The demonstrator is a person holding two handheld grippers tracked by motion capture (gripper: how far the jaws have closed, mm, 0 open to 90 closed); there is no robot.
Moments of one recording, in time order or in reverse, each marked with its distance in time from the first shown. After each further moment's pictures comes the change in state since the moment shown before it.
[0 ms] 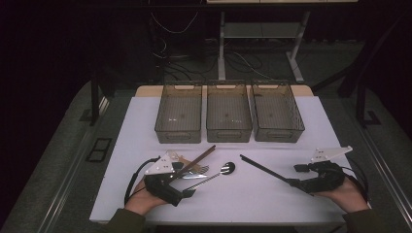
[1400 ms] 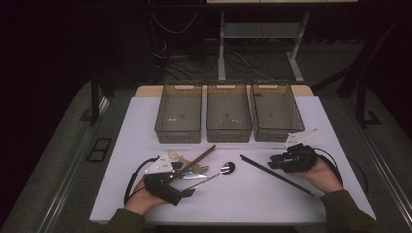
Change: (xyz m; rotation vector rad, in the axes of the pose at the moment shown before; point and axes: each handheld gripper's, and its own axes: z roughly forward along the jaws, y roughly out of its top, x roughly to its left) left arm 0.000 0.000 -0.001 -0.007 0.008 -0.016; right arm -0.007 0.055 0.046 0.048 0.051 -0.116
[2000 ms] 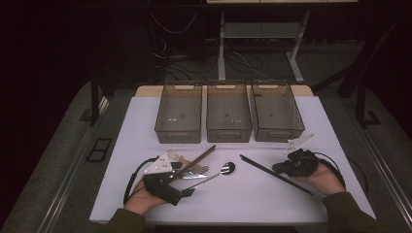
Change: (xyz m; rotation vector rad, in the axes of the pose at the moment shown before) left arm 0.000 0.000 -0.001 -0.004 0.003 -0.004; right arm -0.001 -0.015 0.007 0.102 -0.006 -0.034
